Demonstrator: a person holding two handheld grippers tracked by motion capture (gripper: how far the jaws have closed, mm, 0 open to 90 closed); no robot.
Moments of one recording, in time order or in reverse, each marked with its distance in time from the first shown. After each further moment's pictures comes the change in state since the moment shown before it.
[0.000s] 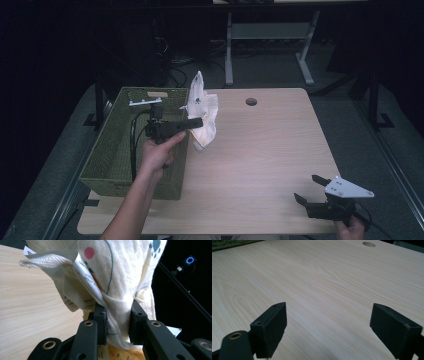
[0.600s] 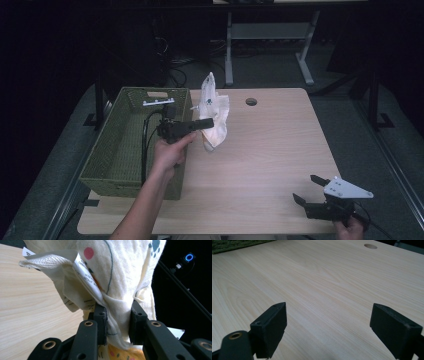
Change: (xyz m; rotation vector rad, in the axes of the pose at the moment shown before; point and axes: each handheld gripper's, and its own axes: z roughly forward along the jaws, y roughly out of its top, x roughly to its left) left arm -0.003 -0.004 0.028 0.019 -0.019 0.021; right arm 0.004 0.002 0.000 -0.007 0.011 0.012
